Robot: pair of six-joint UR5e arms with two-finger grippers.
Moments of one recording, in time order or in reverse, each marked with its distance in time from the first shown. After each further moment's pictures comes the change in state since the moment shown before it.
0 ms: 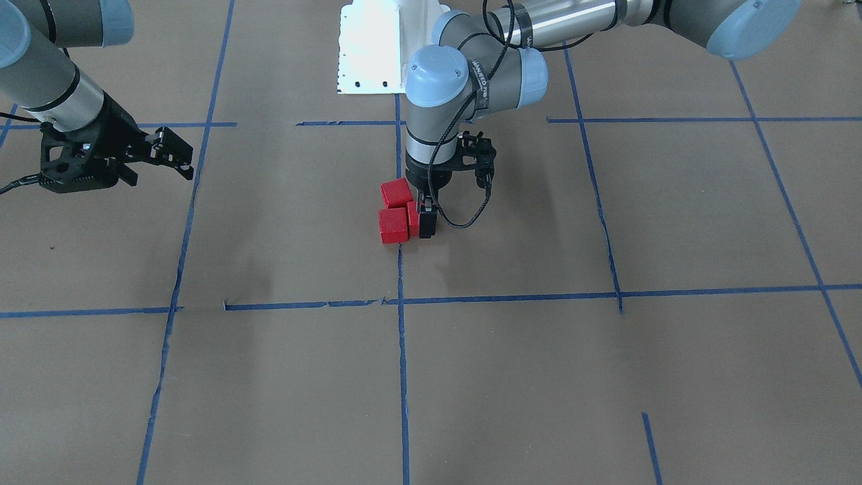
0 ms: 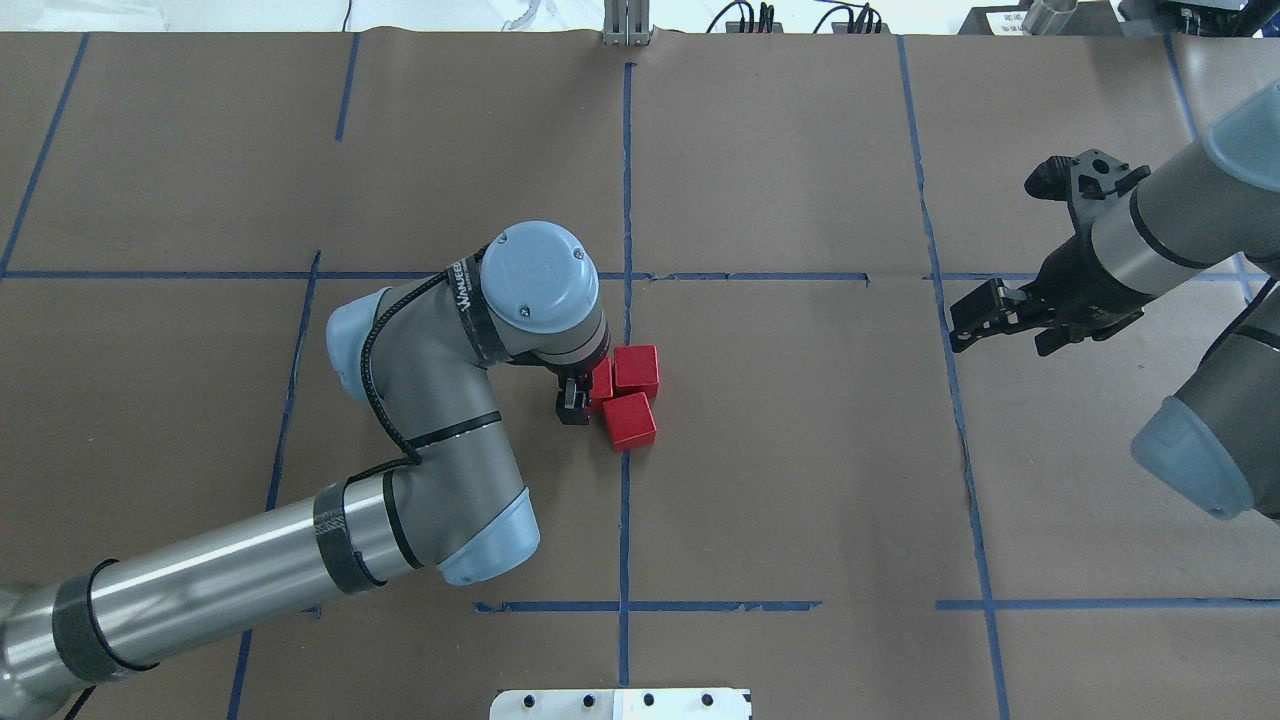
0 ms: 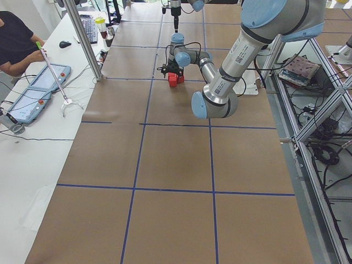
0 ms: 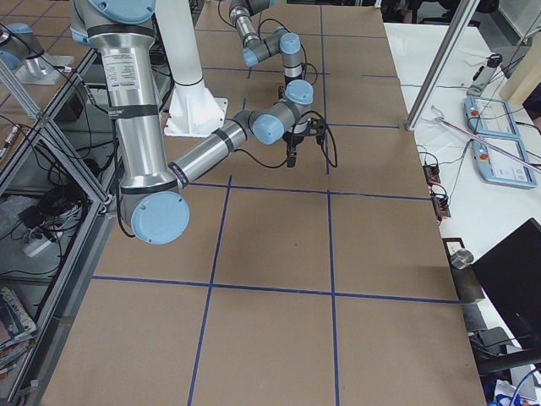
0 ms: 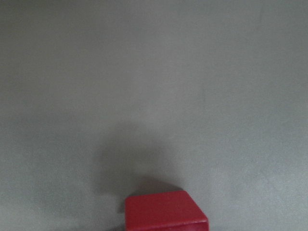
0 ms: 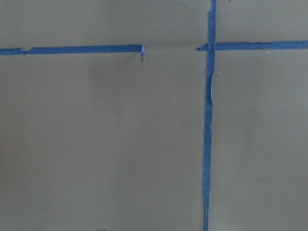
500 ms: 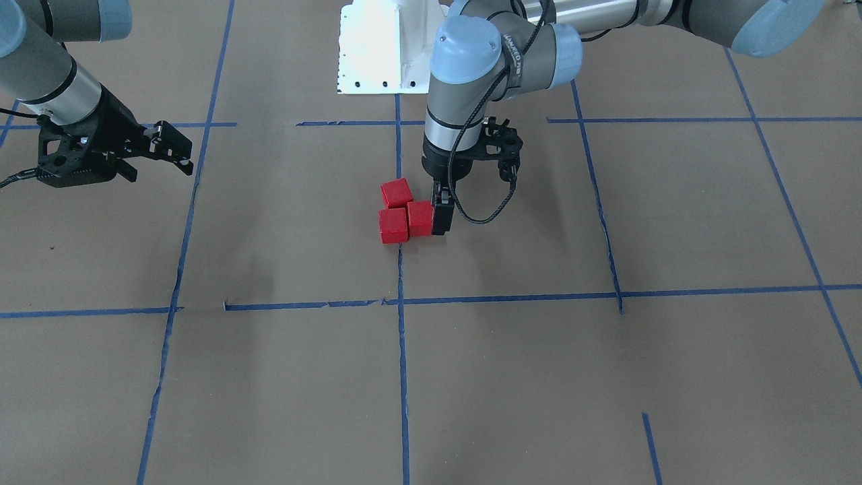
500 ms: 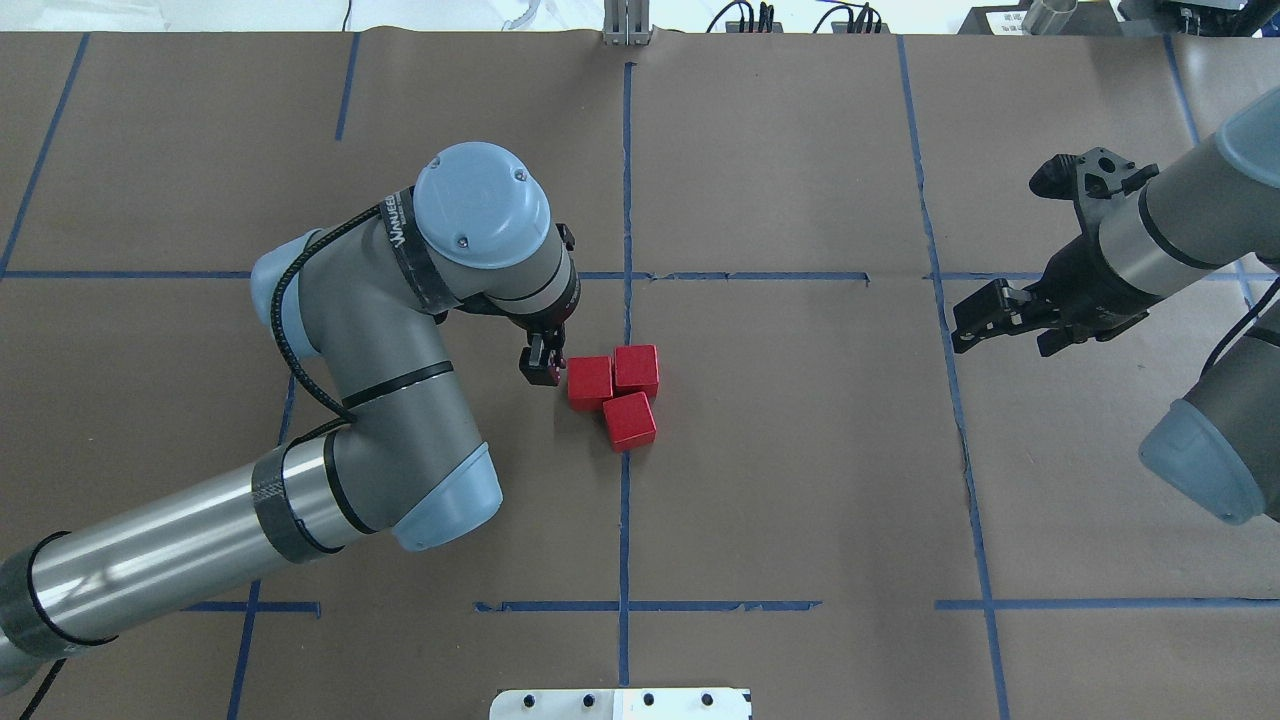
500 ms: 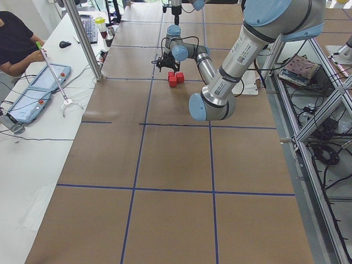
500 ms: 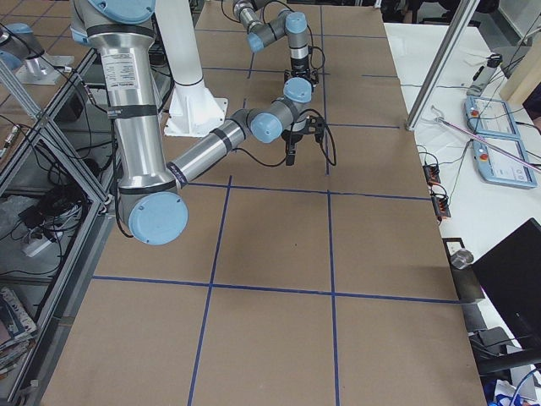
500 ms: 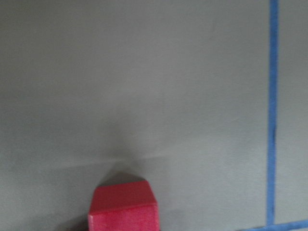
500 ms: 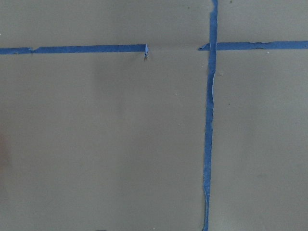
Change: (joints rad) left arm -0.067 0.059 -0.165 0.096 -0.059 0.162; right arm 0.011 -0.015 0.025 0.000 0.005 -0.005
